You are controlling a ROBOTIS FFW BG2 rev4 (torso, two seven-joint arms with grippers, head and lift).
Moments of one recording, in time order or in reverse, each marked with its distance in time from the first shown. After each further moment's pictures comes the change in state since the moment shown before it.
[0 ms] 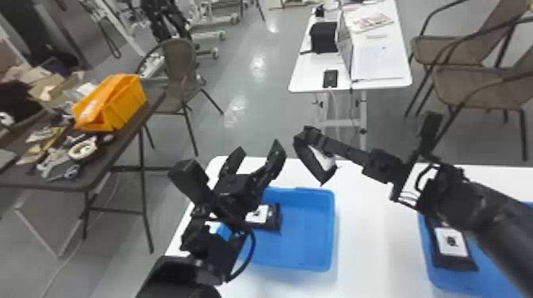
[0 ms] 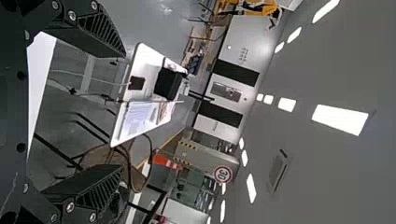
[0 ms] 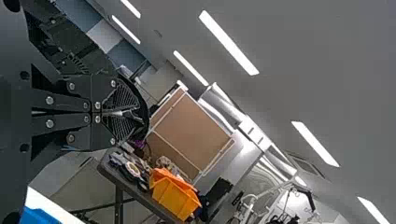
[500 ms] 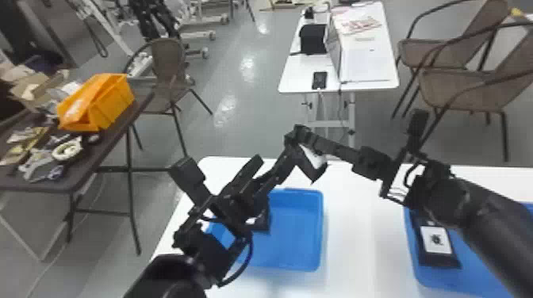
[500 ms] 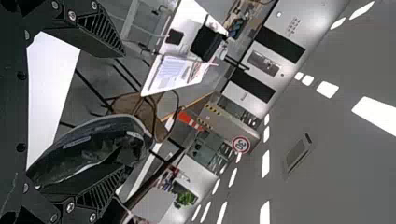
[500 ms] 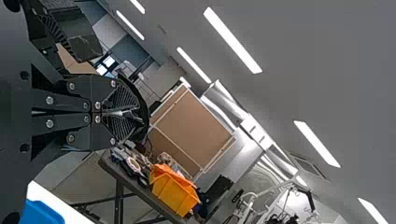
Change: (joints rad) left arm -0.002 -0.008 0.008 -0.057 0.203 0.213 -0.102; right arm -0.018 -0.002 -0.001 0.015 0.017 -0.010 0.004
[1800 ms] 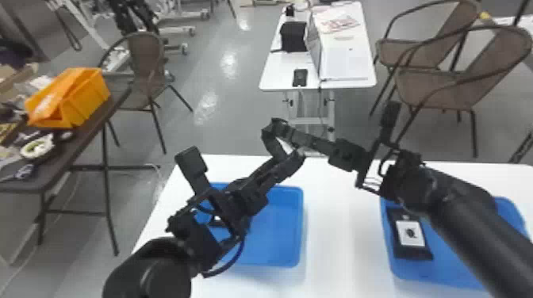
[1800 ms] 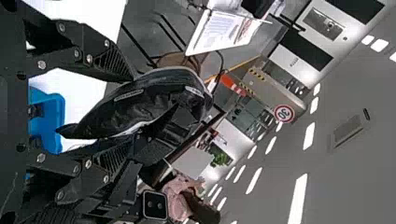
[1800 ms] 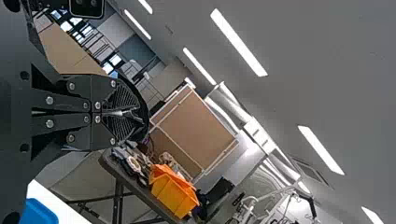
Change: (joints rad) left arm -0.086 -0.003 -0.003 0.056 0.049 0.226 -0.112; right arm -0.032 0.015 0.002 0.033 0.035 -0.019 0.018
